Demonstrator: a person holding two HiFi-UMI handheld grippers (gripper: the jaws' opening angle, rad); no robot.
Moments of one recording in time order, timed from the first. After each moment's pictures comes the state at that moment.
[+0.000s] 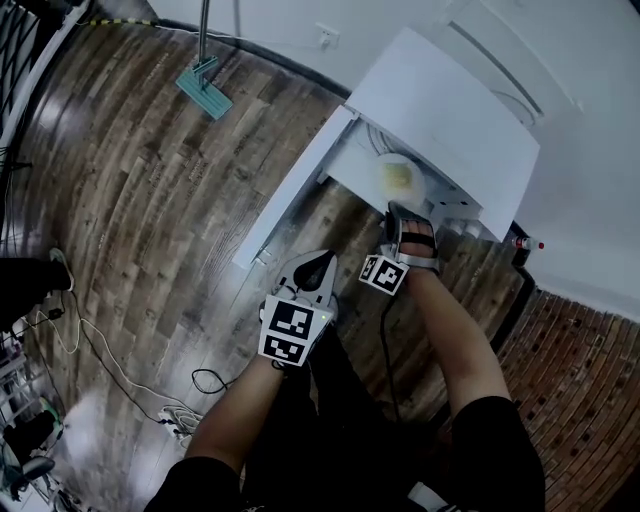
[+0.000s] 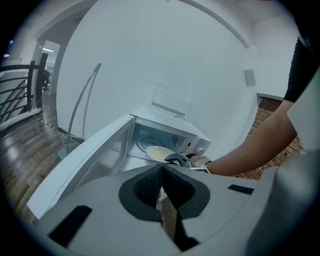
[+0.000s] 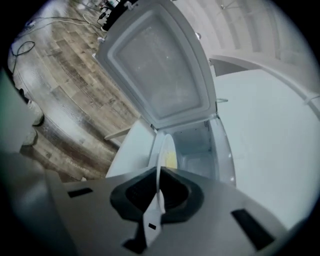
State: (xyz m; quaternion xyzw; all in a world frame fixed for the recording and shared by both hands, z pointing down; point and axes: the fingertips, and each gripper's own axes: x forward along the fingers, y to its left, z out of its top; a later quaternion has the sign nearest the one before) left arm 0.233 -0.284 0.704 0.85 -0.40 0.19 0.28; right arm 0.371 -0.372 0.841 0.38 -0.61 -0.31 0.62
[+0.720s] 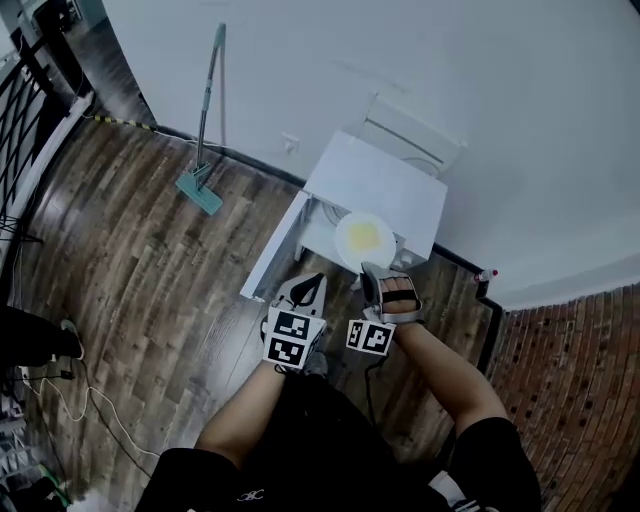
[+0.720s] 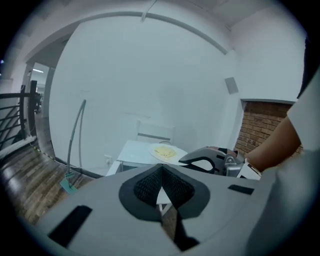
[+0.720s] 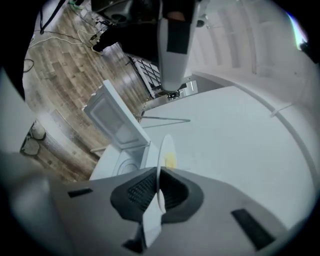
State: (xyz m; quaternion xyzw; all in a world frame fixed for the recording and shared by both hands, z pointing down) left arm 0.247 -0.273 0.513 0.89 -0.39 0.15 0.19; right arm 0.339 -0.288 0.562 0.42 -0.62 -0.37 0.55
